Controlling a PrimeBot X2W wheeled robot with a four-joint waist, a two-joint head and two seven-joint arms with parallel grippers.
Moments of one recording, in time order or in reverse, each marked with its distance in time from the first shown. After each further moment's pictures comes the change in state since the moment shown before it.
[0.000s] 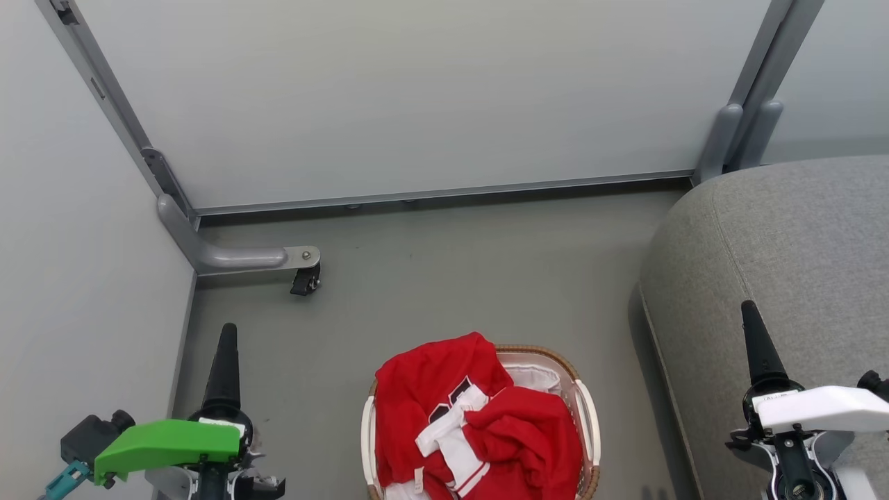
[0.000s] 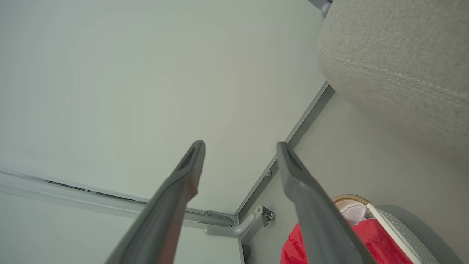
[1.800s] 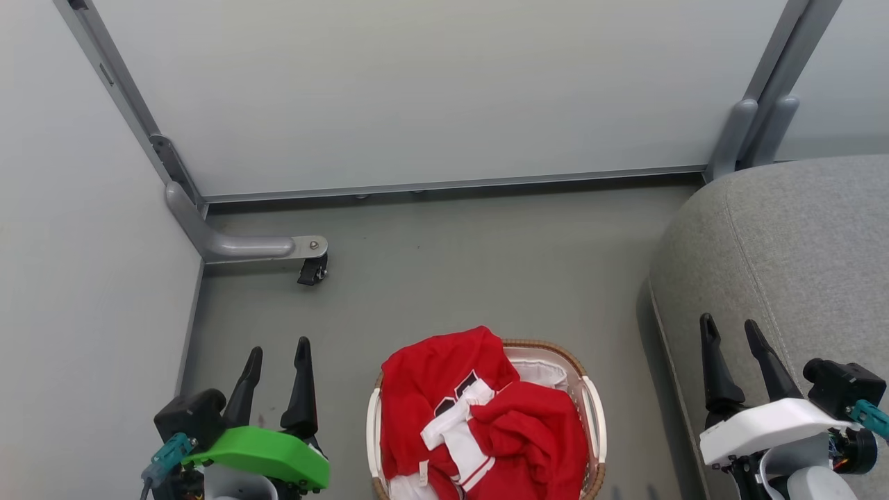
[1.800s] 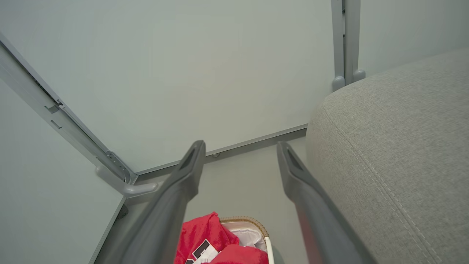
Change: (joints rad) left arm -0.008 0.003 -0.146 0.075 0.789 0.030 -0.150; right arm 0.024 -0.009 0.062 -0.002 -0.754 0.000 -0.152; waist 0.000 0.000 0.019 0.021
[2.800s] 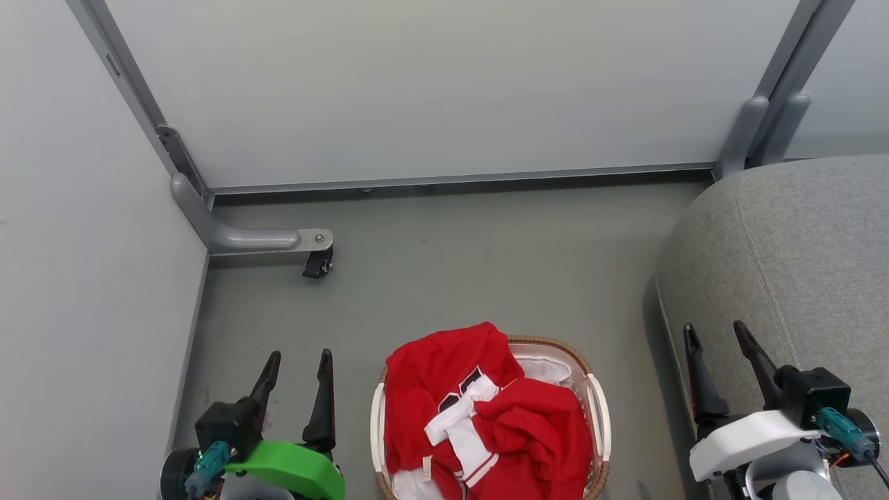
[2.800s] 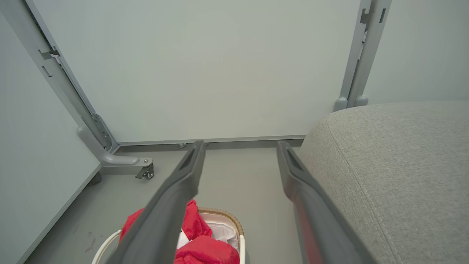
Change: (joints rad) left arm -0.001 0.002 -0.042 0.050 0.191 0.000 -0.060; right arm 0.007 -0.002 0.014 0.020 -0.242 0.000 -0.059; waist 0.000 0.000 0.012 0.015
